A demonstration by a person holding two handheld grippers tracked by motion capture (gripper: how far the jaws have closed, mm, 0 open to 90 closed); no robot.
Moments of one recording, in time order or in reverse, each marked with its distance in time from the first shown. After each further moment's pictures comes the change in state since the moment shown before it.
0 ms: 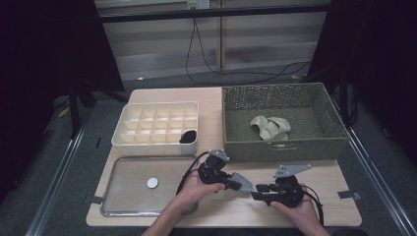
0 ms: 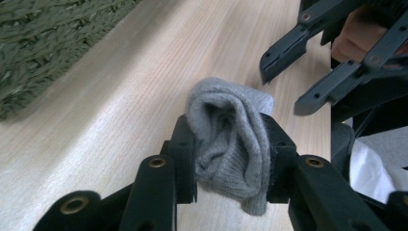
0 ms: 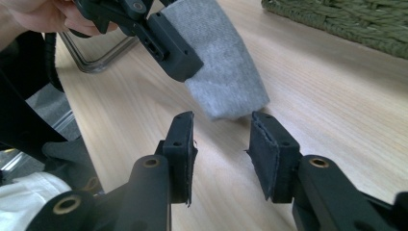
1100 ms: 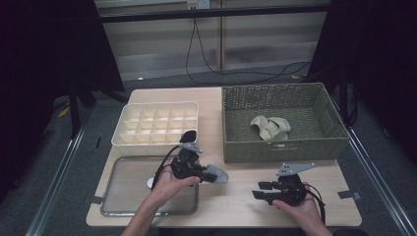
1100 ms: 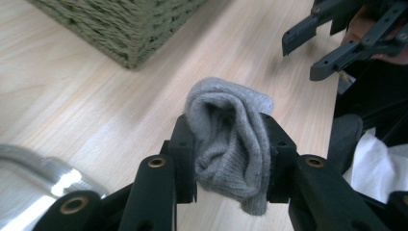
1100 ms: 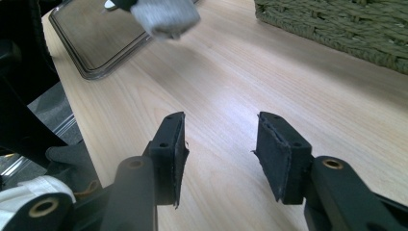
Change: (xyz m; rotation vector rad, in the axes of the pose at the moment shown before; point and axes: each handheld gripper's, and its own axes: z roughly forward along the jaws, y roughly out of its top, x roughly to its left) left arm 0.010 -0.019 -0.078 -0.054 0.088 -0.052; right arm -0.003 0.002 -0.006 -0.022 -0.001 0.002
